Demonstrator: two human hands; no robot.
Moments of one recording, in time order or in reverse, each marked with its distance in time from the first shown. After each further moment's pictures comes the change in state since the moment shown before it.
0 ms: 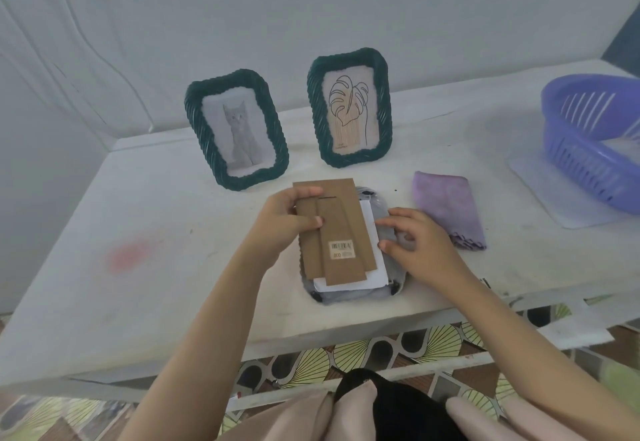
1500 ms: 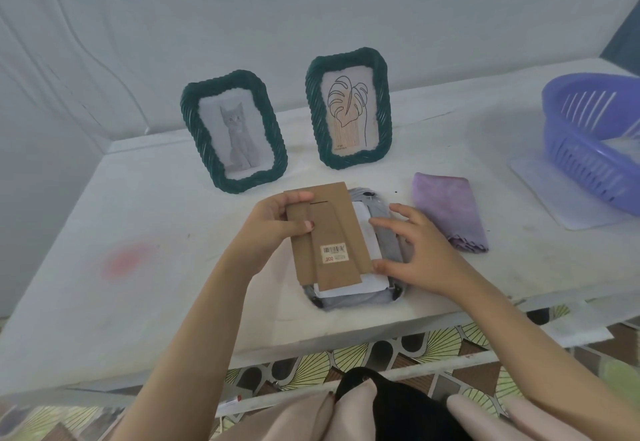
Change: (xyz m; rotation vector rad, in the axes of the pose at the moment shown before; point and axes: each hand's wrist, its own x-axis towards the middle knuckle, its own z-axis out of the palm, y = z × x) left_hand 0.002 -0.008 -0.018 -0.101 -0.084 0.024; right_hand -0.001 0.002 -0.006 -0.078 -0.147 -0.032
